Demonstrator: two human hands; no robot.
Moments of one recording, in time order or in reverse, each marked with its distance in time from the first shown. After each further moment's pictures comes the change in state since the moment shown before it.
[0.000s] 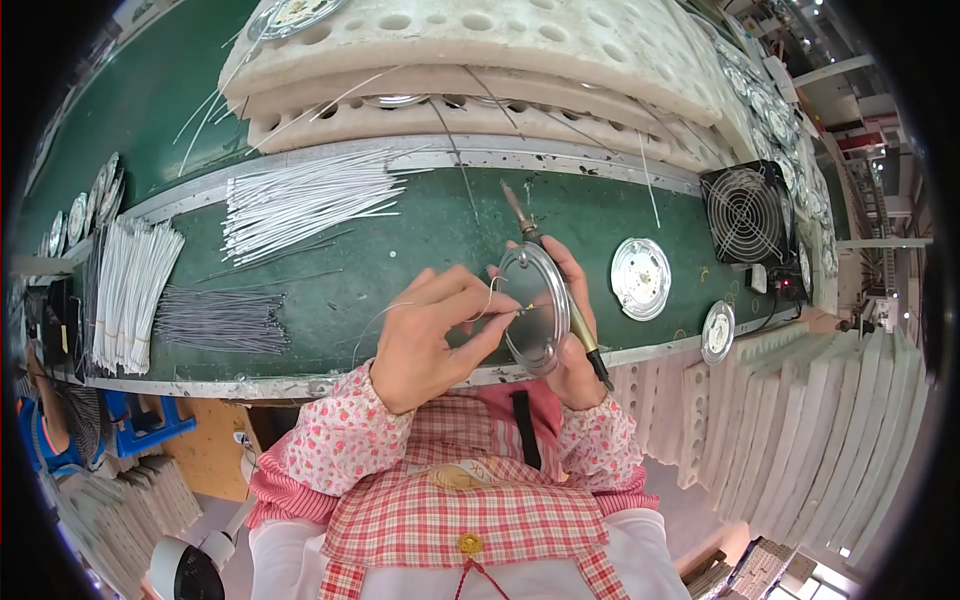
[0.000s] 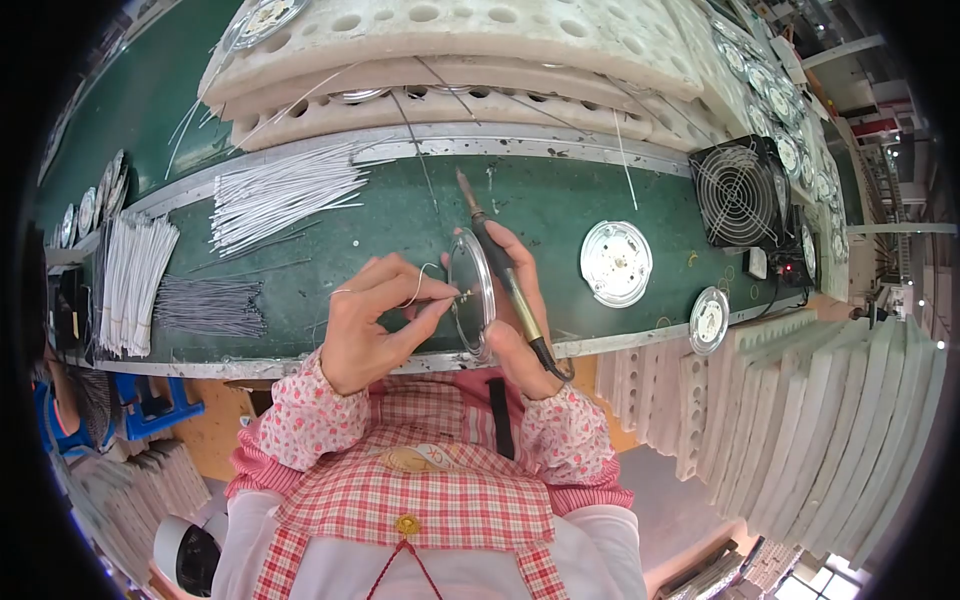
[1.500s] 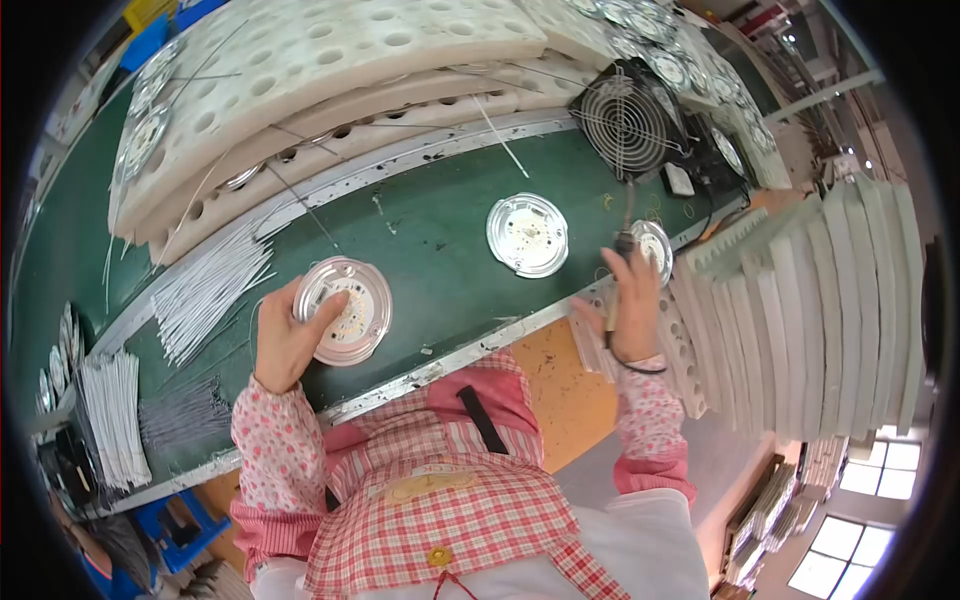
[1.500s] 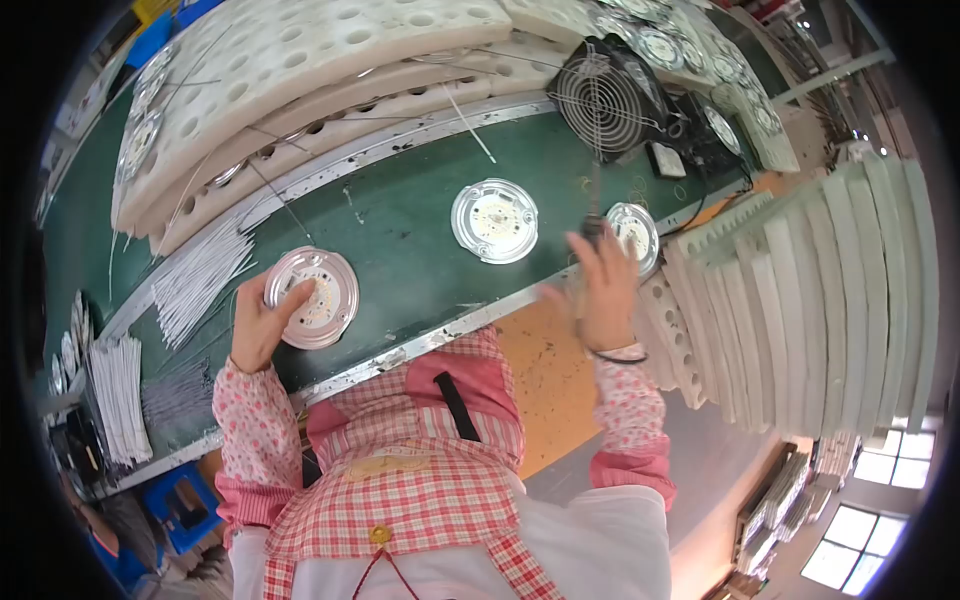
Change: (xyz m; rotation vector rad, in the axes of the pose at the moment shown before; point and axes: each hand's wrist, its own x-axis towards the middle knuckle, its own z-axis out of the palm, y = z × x) left_hand 0.027 -0.054 -0.012 -0.014 -0.208 -0.388; right_hand -0.111 -0.047 -0.180 -1.799 0.501 -0.467
